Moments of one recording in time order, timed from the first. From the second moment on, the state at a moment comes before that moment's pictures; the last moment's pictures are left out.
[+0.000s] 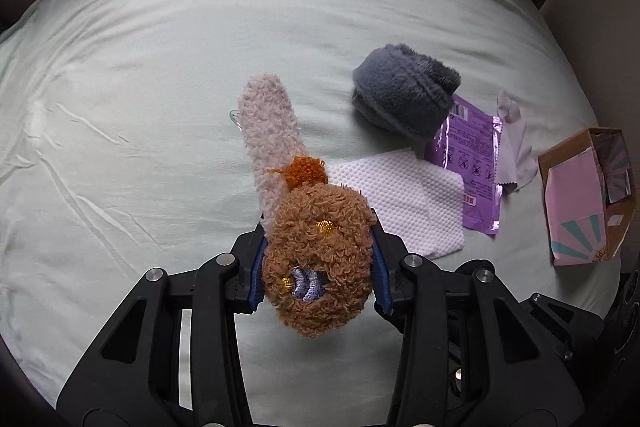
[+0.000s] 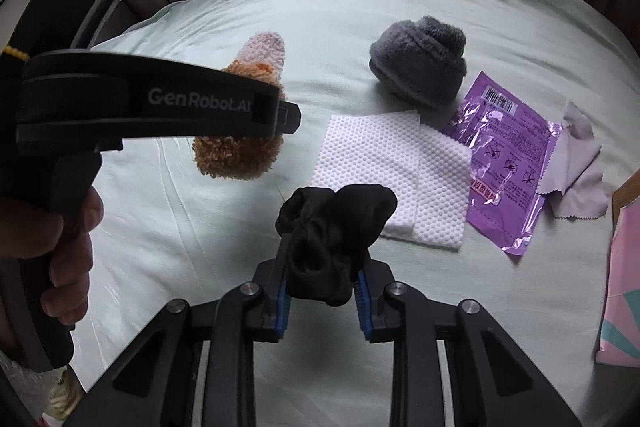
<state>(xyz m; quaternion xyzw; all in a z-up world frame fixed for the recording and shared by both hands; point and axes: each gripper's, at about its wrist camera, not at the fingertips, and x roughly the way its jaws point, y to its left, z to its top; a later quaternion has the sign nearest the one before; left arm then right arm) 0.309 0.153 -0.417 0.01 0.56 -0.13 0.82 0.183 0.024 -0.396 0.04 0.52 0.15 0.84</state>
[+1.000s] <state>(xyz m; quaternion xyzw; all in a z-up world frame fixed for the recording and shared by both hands) 0.182 0.028 -0.143 0.02 0.45 -0.17 0.87 0.080 -0.165 -0.117 0.06 0.40 0.02 0.92</state>
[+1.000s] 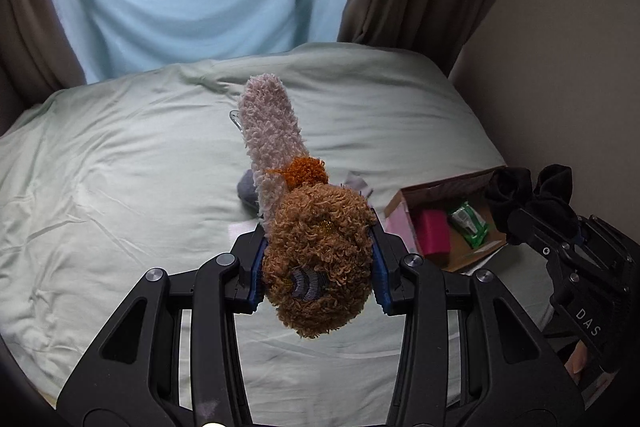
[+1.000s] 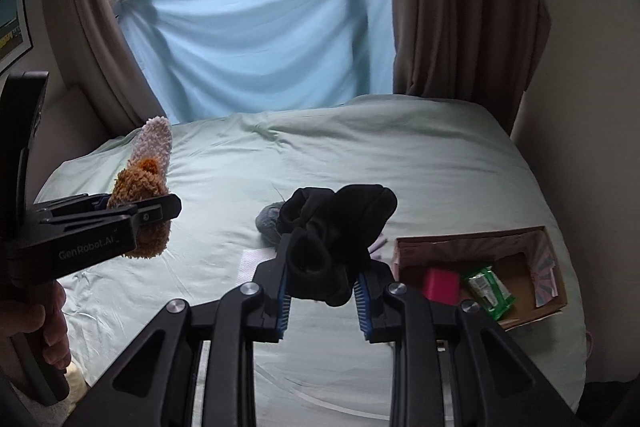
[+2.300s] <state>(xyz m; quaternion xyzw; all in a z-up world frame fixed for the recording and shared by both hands) 0.201 -0.333 -0.387 0.12 0.64 -0.18 0.74 0.181 -0.482 -0.322 0.12 0.59 0.02 0.80</state>
